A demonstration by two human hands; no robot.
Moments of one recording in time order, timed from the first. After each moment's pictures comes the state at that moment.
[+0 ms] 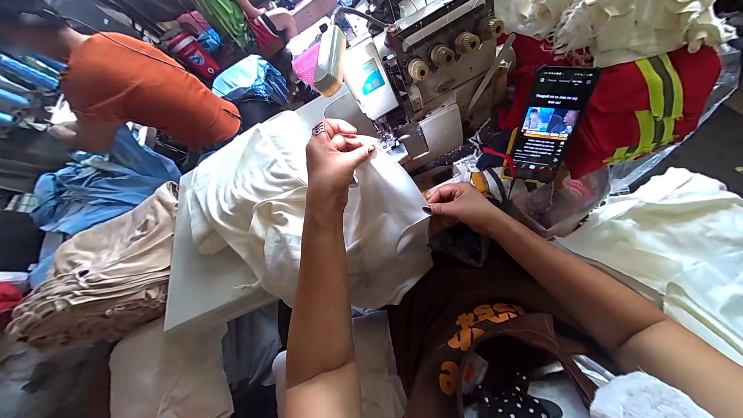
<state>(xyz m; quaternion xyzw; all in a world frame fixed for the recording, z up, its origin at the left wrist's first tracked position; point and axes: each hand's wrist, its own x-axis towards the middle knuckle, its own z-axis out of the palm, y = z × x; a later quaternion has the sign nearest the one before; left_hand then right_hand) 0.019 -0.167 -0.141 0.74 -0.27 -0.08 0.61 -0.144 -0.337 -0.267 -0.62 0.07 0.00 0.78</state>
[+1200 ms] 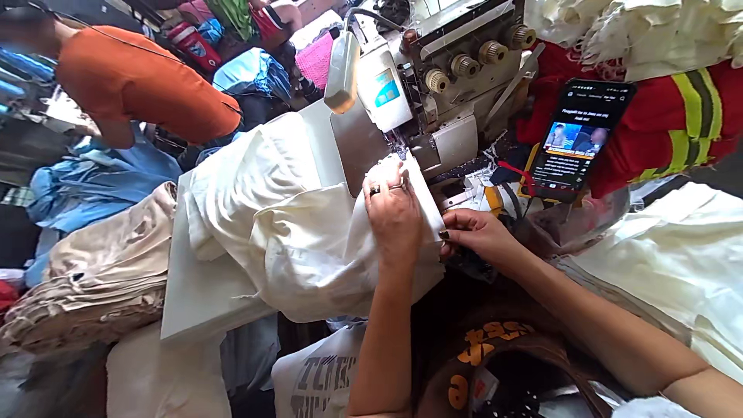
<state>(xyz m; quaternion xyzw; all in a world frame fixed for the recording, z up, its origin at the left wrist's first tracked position) -0.048 -0.199 -0.217 0.89 -0.30 0.27 0.23 -0.164 -0.323 -0.248 -0.57 0.09 0.00 0.81</state>
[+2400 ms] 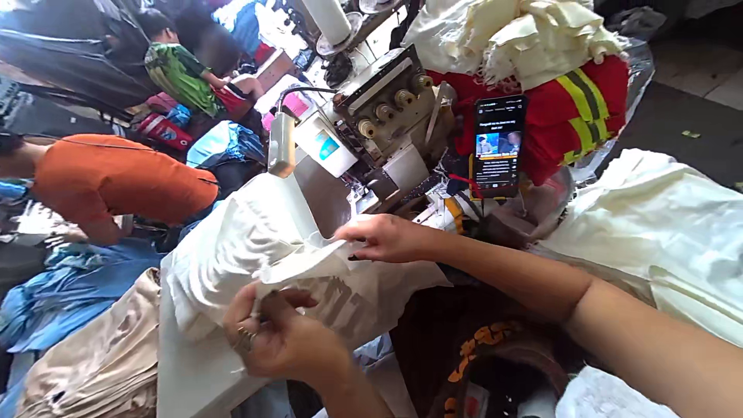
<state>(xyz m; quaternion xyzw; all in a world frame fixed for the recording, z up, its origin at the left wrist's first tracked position) -0.088 -0.115 -0.142 0.73 -0.19 0.32 0.57 -0.084 -0.300 -0.198 -0.80 -0.20 -0.13 0.55</state>
